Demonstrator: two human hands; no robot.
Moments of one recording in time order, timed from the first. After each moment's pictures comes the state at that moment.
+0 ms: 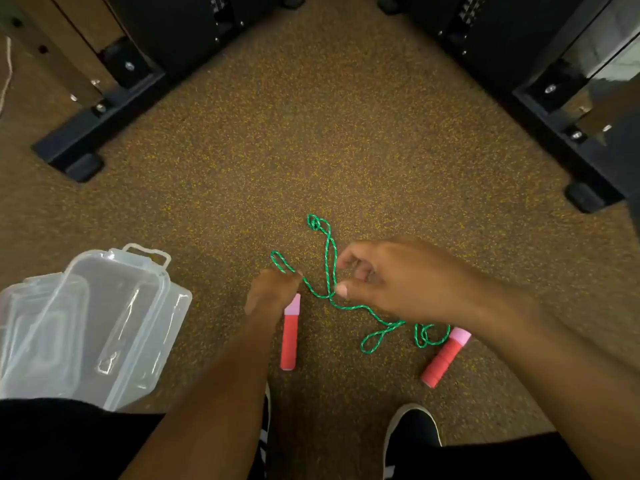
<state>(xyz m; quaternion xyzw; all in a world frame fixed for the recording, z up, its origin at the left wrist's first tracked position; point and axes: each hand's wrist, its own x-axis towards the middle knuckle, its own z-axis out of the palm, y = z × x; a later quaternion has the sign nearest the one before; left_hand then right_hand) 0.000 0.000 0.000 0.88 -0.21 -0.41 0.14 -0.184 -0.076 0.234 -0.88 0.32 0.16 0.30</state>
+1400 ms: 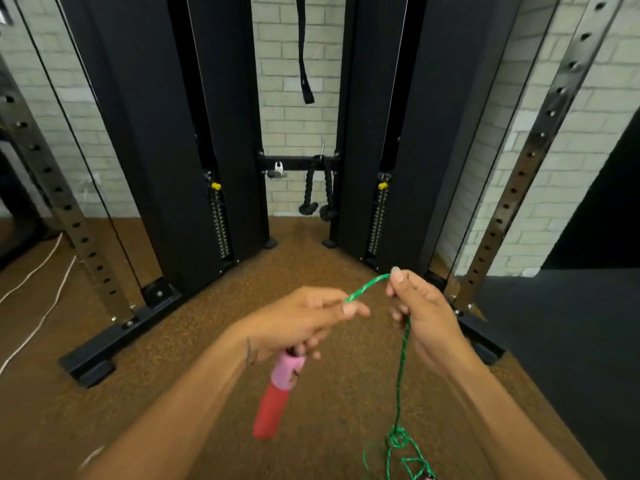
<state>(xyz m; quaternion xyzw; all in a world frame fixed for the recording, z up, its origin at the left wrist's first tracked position) -0.046 0.004 0.458 0.49 -0.62 -0.53 0.31 -0.247 -0.059 0.426 -0.62 0.35 -0.45 0.53</state>
